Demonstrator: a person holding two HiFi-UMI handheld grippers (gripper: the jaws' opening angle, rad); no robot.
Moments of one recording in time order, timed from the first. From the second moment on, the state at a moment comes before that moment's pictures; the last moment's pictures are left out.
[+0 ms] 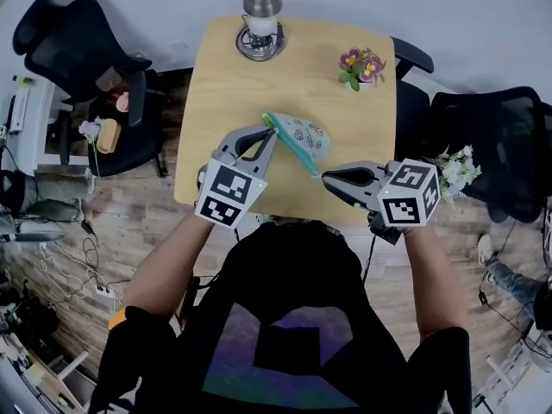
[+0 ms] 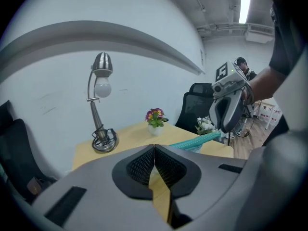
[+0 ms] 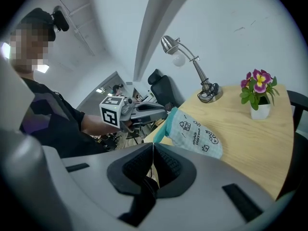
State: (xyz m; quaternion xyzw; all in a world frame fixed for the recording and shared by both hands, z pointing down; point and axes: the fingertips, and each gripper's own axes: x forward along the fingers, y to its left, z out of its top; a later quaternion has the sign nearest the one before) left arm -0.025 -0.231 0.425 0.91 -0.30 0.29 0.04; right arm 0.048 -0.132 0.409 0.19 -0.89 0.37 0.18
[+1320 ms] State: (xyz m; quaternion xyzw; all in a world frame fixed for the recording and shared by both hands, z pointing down) left arm -0.043 -0.232 0.367 0.90 -0.38 0.19 0.11; right arm 0.060 -0.189 0.380 0.40 -0.87 0.20 0.21
